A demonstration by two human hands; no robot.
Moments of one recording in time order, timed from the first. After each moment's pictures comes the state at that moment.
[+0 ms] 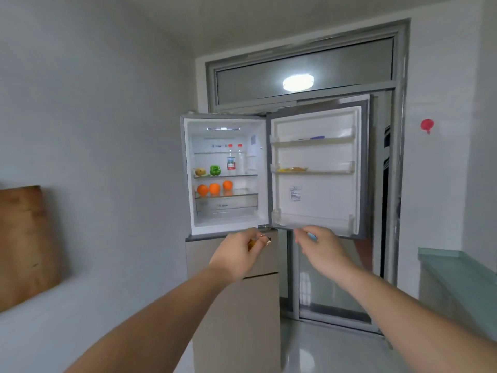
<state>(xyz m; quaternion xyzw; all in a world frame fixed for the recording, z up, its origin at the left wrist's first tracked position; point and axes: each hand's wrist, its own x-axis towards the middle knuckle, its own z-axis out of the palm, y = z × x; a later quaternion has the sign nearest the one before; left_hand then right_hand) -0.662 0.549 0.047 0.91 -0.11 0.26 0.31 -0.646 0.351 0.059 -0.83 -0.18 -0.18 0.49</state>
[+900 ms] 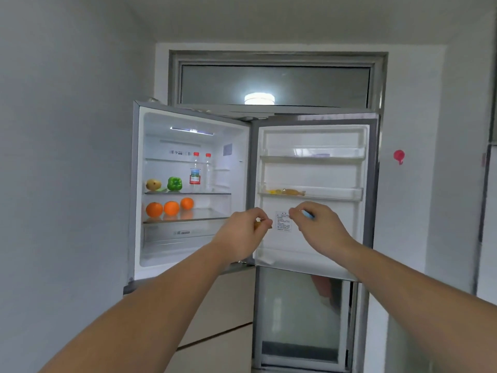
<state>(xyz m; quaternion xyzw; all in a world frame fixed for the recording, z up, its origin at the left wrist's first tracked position) -0.376 0.652 0.113 0.87 -0.25 0.27 0.34 -0.409 0.474 0.135 -0.85 -0.11 -0.30 0.42</state>
